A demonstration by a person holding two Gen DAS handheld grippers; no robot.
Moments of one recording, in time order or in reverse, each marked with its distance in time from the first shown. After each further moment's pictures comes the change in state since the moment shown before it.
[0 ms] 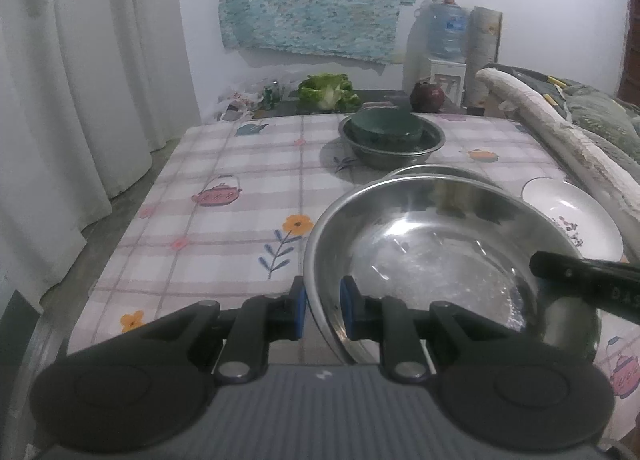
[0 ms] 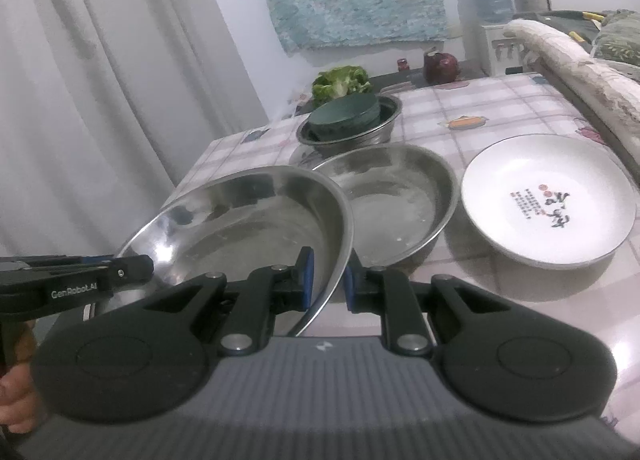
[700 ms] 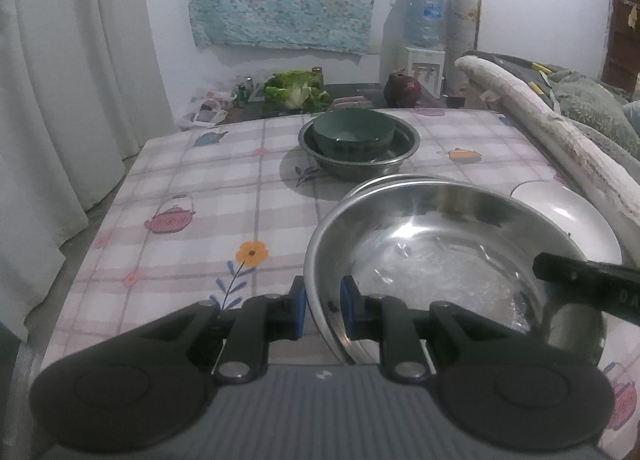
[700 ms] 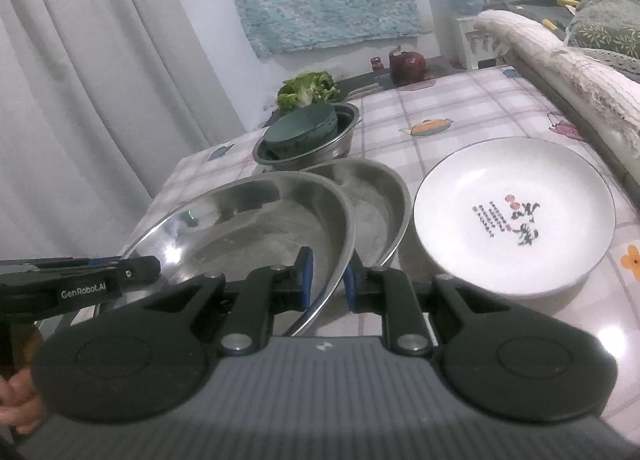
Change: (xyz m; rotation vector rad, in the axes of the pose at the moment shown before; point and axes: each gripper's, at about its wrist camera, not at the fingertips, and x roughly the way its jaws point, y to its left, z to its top) left arm 0.044 -0.029 0.036 0.051 0.027 -0.051; right arm 0.018 -0.040 0.023 0.070 -0.005 -0.049
